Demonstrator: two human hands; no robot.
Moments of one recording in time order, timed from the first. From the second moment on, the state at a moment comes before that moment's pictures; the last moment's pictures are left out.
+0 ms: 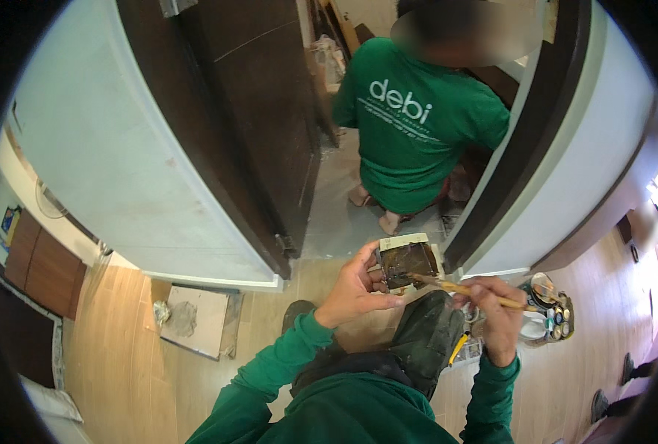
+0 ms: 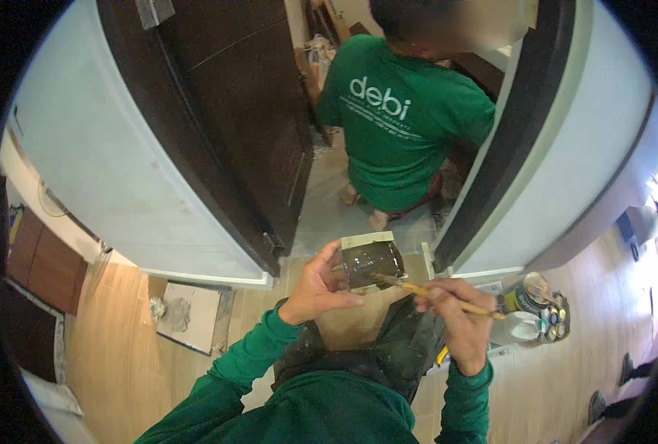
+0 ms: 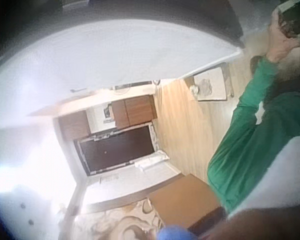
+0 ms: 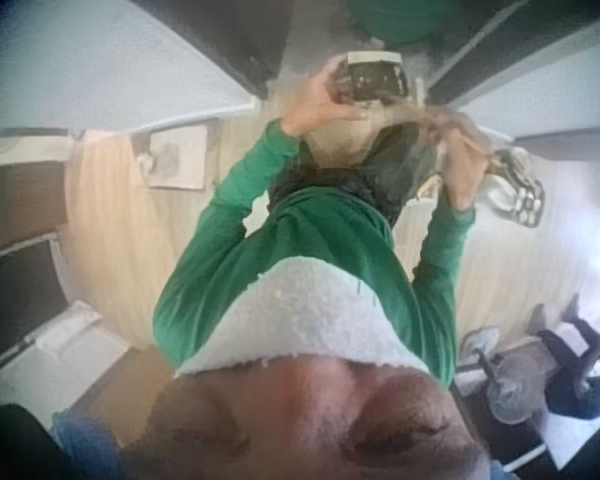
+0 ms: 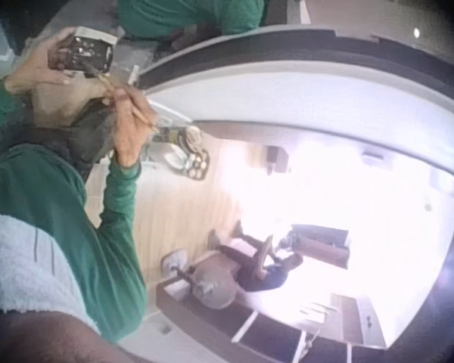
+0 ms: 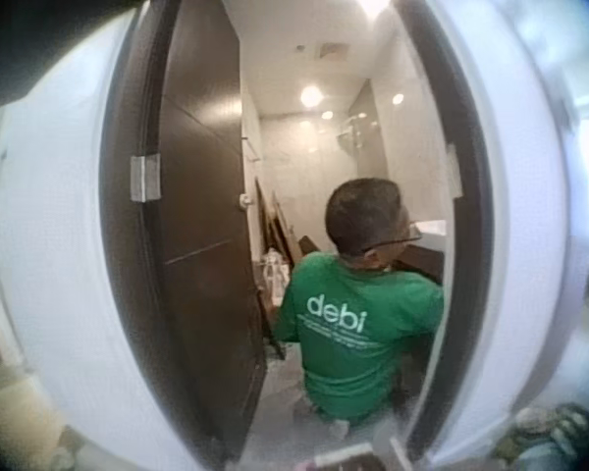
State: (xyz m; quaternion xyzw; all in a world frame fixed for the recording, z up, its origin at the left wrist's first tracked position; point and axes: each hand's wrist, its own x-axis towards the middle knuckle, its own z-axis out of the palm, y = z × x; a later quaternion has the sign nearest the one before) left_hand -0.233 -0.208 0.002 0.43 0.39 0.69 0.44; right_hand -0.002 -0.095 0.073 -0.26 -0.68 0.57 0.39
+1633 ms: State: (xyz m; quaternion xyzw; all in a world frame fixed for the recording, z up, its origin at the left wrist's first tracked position) left_hand -0.236 -0.217 0.063 0.41 0.37 0.69 0.48; right_hand 0.012 -0.055 0.062 -0.13 -0.48 0.76 0.42
